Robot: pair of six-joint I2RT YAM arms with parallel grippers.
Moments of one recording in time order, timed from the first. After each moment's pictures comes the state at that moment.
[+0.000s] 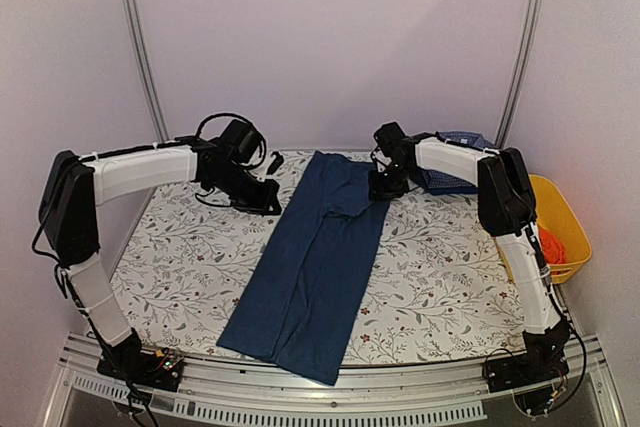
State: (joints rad) left arm -0.58 1.78 1.39 -0.62 0.22 -0.28; right arm 0.49 2.42 2.05 -0.70 -0.07 0.31
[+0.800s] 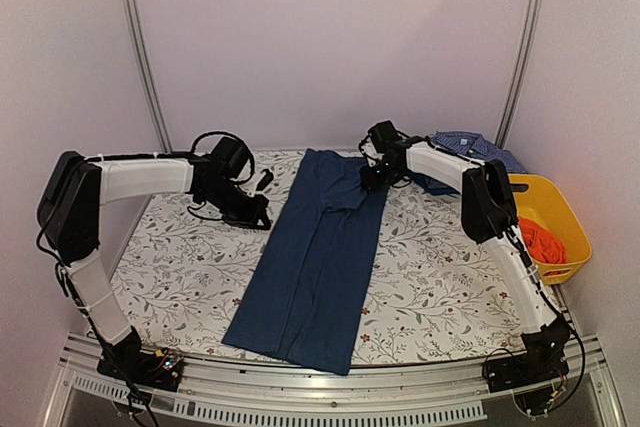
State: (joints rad) left arm -0.50 1.79 1.24 -0.54 0.31 -0.24; right arm 0.48 2.68 2.40 -0.65 0.05 0.04
